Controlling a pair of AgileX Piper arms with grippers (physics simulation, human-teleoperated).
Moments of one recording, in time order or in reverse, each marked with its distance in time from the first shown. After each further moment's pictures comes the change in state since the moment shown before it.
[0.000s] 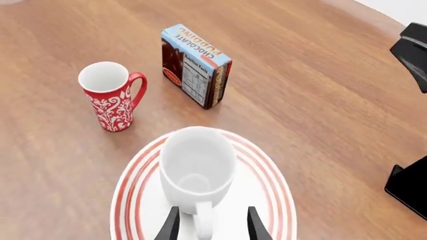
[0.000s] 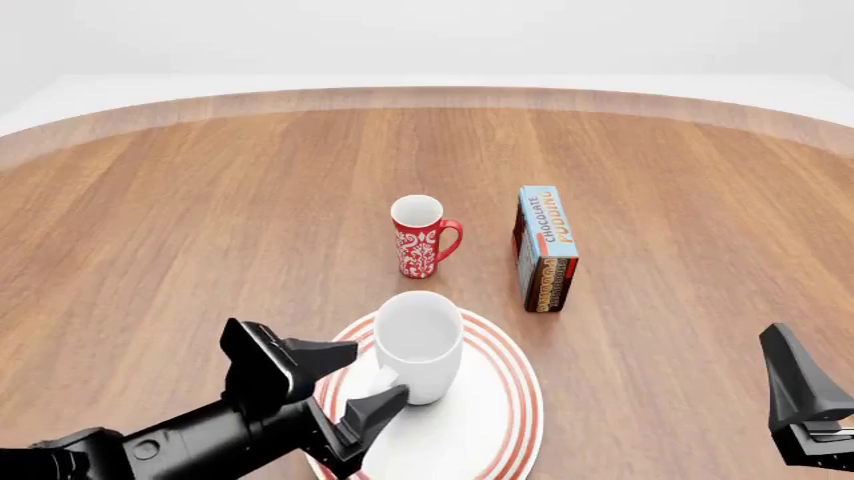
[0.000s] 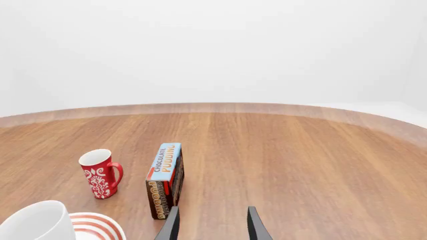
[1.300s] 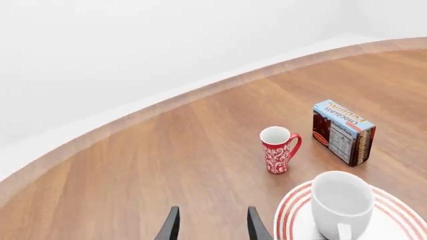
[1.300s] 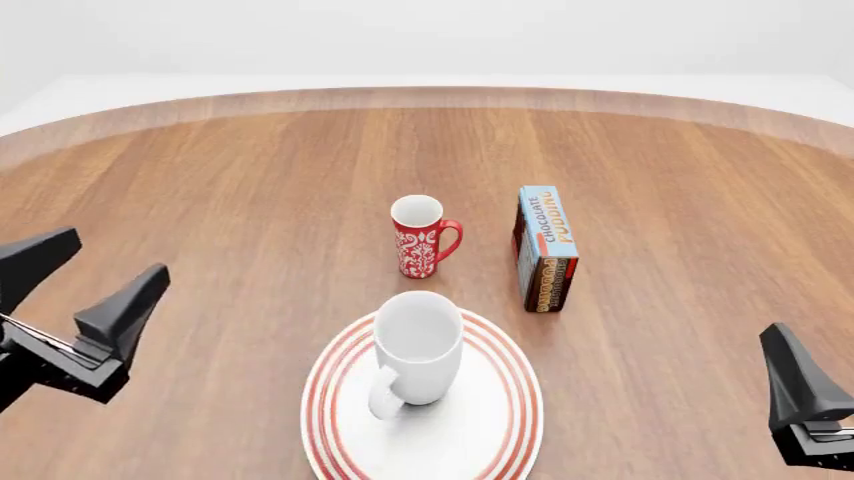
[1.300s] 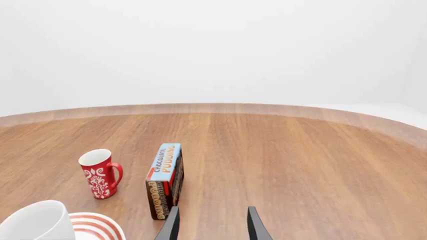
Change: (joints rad) left arm 0.554 -0.906 -0.063 0.668 0.355; right arm 0.001 0.000 -0.001 -0.001 -0.005
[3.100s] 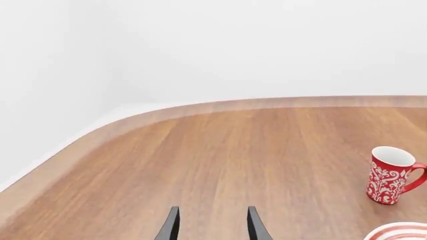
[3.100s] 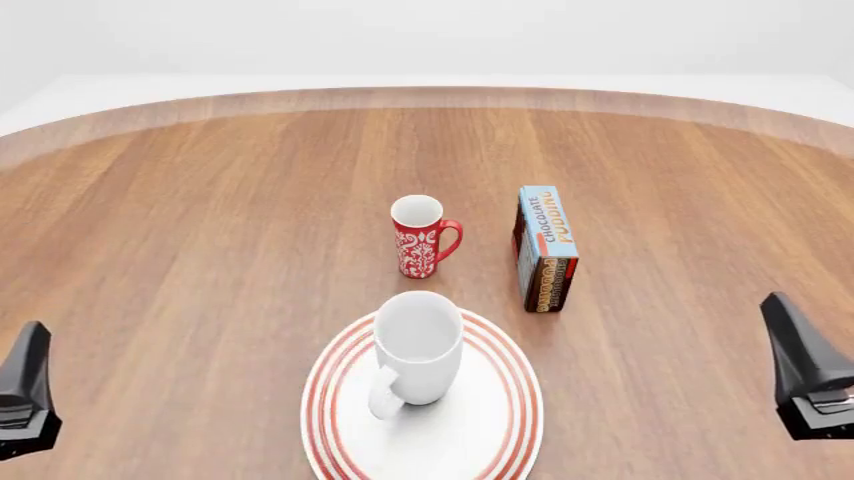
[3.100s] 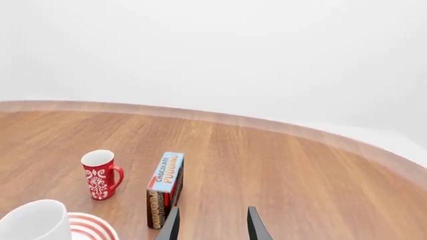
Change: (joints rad) left arm 0.485 -0.419 0.289 -0.012 -0.120; right arm 0.051 0.130 -0.100 -0.043 -0.116
